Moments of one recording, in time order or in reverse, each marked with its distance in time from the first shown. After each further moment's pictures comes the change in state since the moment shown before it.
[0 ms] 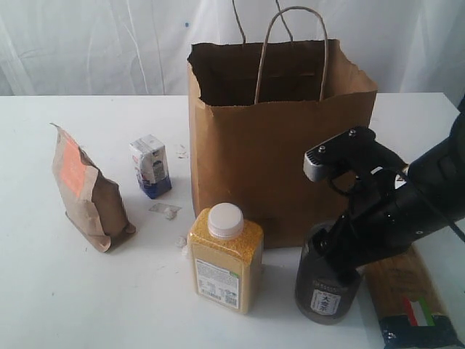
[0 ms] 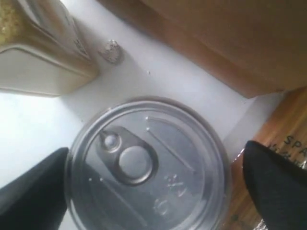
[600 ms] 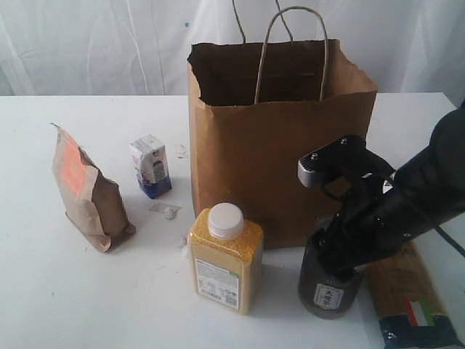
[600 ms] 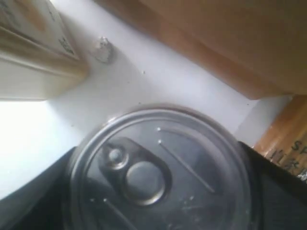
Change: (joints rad) left arm 0.000 0.000 0.000 0.000 0.000 0.000; right arm 0.000 0.065 0.000 0.007 -0.037 -0.003
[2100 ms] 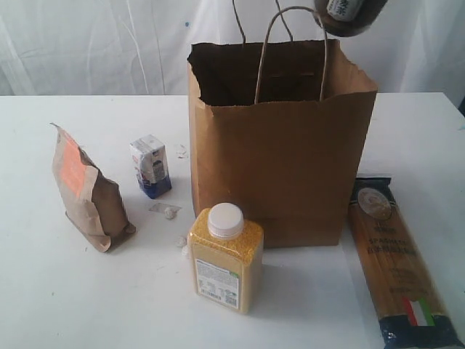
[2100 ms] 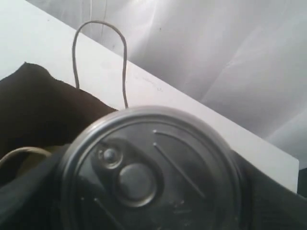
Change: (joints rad) left arm 0.000 0.000 0.000 0.000 0.000 0.000; right arm 0.000 -0.015 -0.933 -0.387 0.337 0.327
